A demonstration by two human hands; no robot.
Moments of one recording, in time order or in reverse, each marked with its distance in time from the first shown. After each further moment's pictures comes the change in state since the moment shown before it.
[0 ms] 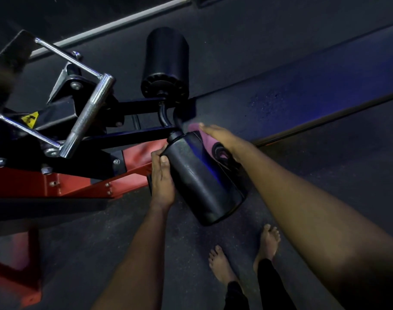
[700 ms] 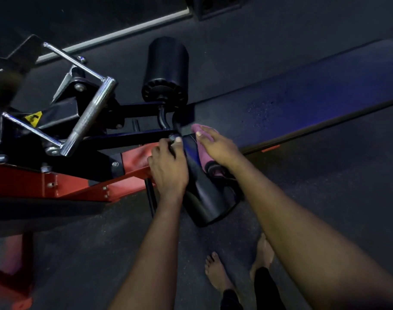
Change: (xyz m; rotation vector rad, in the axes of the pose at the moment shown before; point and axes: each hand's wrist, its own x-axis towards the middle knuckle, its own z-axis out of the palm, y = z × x) left_hand 0.012 0.056 0.029 0.497 0.214 0.014; right_hand -0.040 -0.006 0.005 -0.482 0.170 -0.130
